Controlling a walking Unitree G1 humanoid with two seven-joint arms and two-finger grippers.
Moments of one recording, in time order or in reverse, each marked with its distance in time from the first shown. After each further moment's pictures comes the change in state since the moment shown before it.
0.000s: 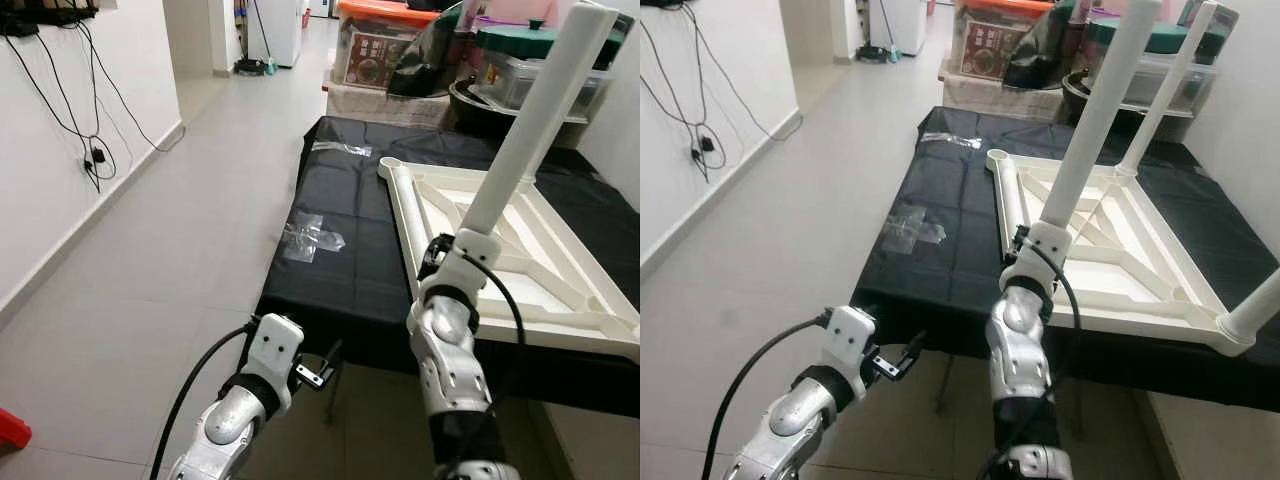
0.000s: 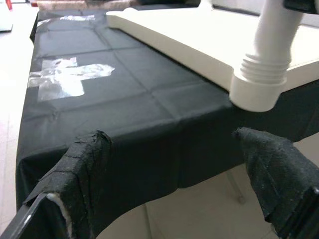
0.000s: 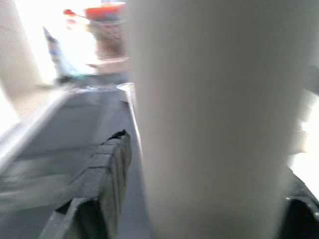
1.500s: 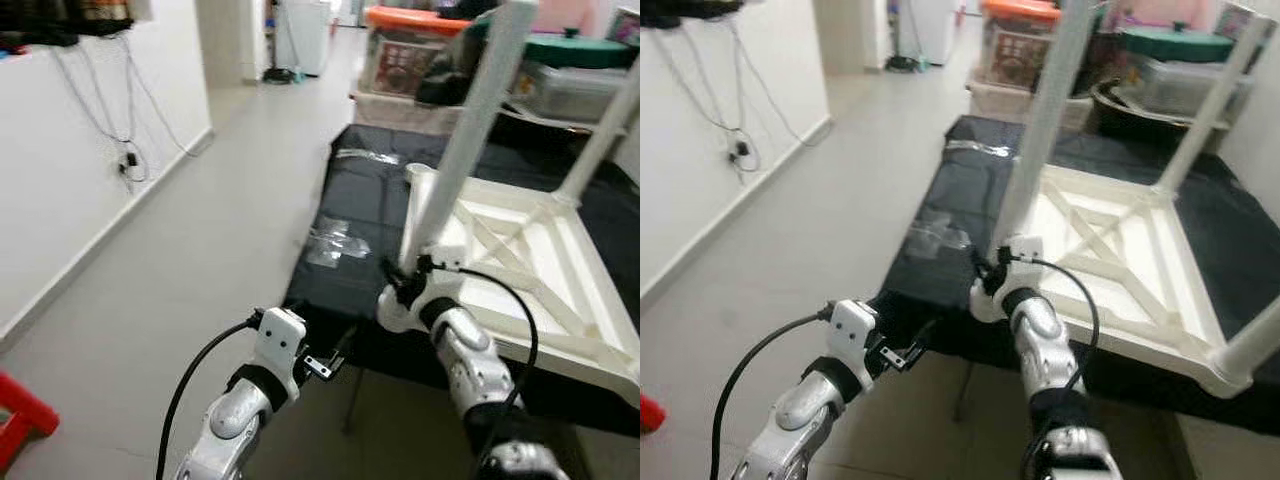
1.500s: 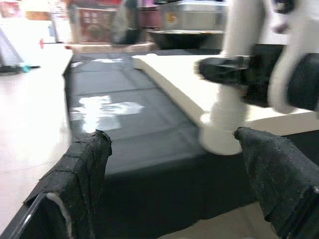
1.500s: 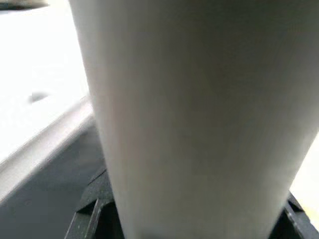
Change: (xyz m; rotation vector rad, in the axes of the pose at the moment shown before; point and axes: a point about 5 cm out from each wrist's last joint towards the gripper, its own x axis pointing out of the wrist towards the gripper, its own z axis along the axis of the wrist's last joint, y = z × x) left arm 0.004 -0.003 0.011 -0.022 -0.159 -0.034; right arm 0.015 -0.026 -0.030 -0.065 0.134 0.080
